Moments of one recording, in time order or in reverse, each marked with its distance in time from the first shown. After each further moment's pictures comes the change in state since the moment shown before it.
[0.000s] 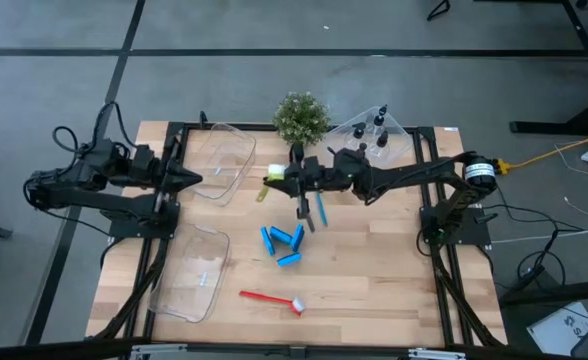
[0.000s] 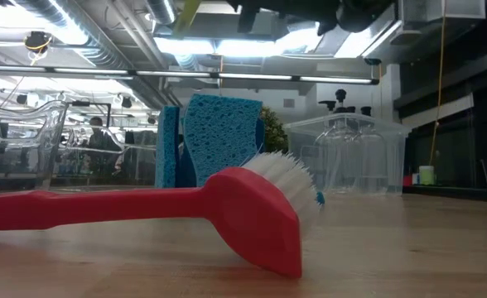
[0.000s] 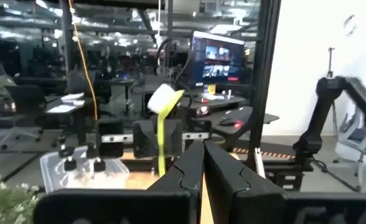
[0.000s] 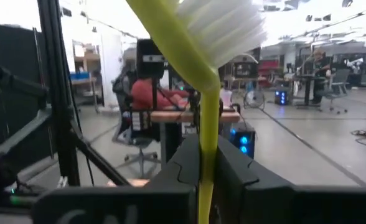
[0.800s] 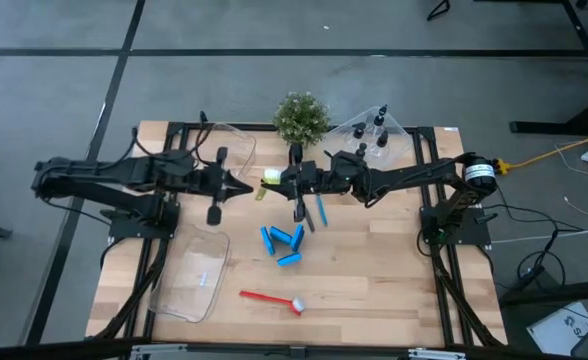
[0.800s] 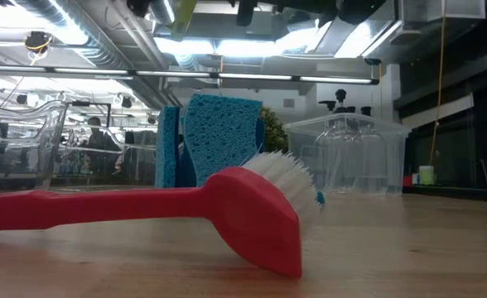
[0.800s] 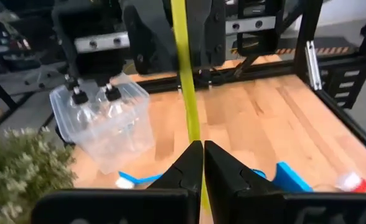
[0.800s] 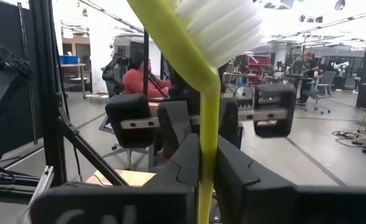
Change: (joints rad) left arm 0.004 0.445 0.054 -0.008 -0.090 0.212; right arm 0.025 0.000 0.035 -0.067 0.061 -0.079
